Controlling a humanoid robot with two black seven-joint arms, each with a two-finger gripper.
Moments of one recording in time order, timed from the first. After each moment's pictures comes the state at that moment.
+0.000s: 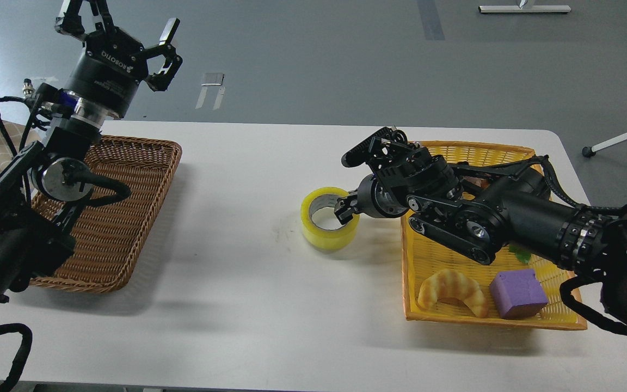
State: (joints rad) left arm -0.61 0.42 -1.14 -1.01 0.30 -0.49 -0.39; right arm 1.17 0.00 0.03 0.80 -1.68 0.49 -0.06
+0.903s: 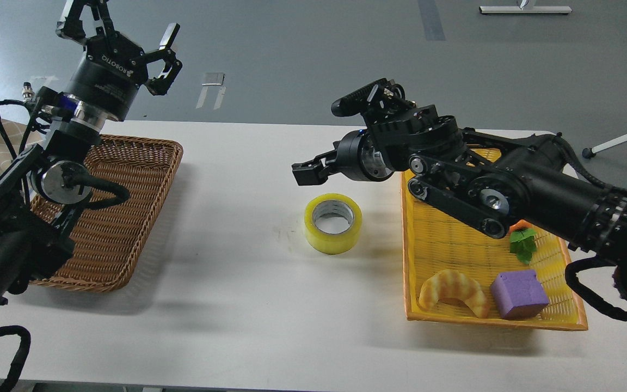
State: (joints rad) left arm -0.60 0.43 -1.14 -1.01 0.30 -0.49 -0.38; right arm 1.20 -0.13 0.34 1.02 -1.63 0.49 -0.06
